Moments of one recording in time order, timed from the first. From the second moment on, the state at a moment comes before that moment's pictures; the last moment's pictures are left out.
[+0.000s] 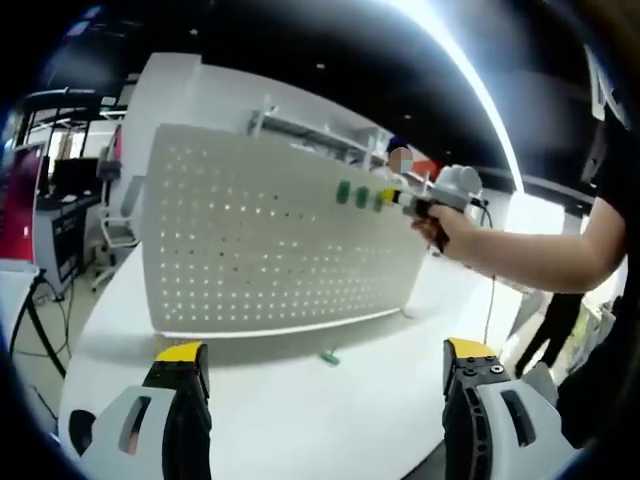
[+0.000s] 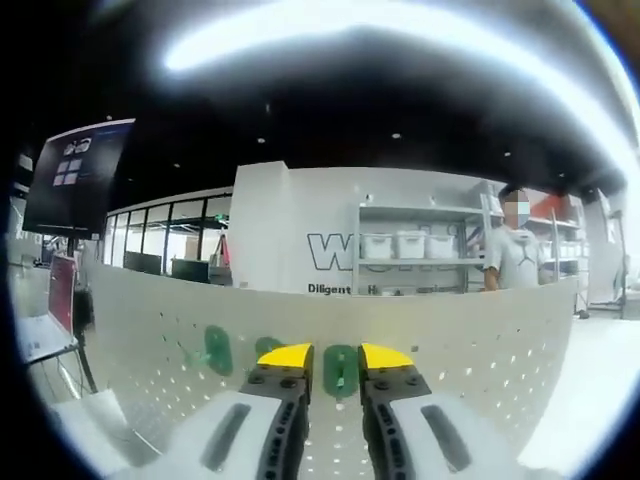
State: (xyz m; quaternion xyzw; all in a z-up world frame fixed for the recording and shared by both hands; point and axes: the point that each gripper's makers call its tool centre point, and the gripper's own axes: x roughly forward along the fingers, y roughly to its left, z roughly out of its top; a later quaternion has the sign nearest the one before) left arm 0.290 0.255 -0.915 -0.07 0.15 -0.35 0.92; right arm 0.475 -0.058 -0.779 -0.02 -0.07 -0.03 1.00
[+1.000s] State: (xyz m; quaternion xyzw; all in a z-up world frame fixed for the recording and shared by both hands) left arm 0.287 0.254 -0.914 -0.05 0.15 -0.35 0.92; right arm 0.424 -0.064 -0.755 -0.04 -0.07 0.00 1.00
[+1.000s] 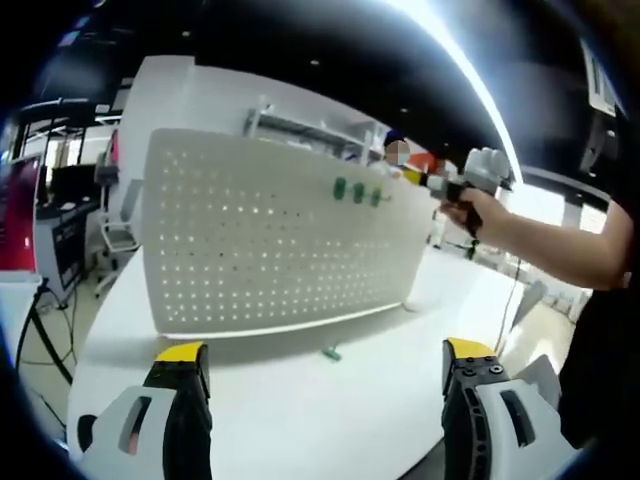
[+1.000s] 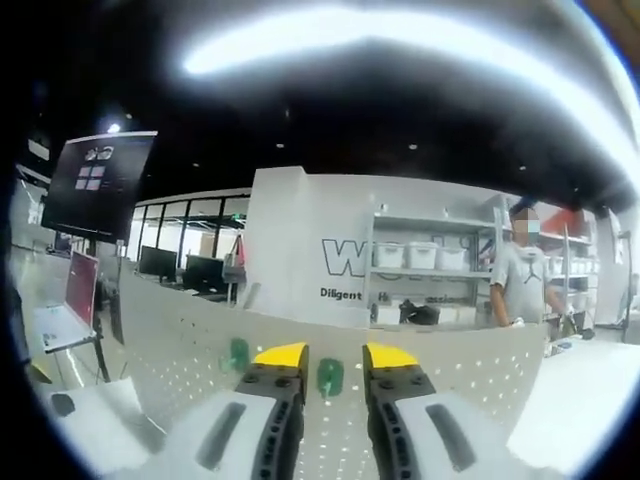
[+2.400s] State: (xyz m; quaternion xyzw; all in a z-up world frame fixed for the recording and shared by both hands) left arm 0.278 0.249 -0.937 -0.04 0.19 -0.35 0.92; right arm 0.325 -0.002 -0.923 -0.05 0.11 0.10 0.99
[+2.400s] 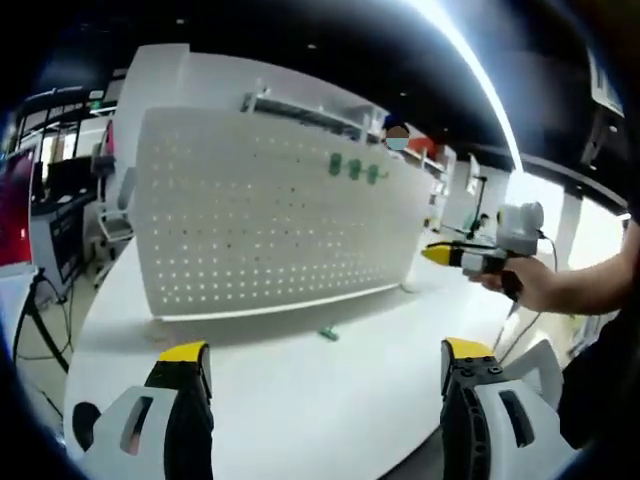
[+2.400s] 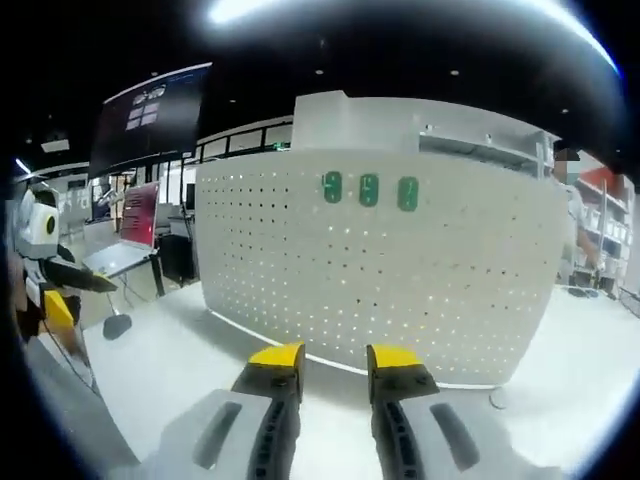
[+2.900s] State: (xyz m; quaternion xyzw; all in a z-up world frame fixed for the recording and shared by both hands) left arm 0.276 0.255 -0.952 -0.04 0.20 -0.35 0.91; right arm 0.302 0.034 -0.963 -0.04 0.16 0.15 0.97
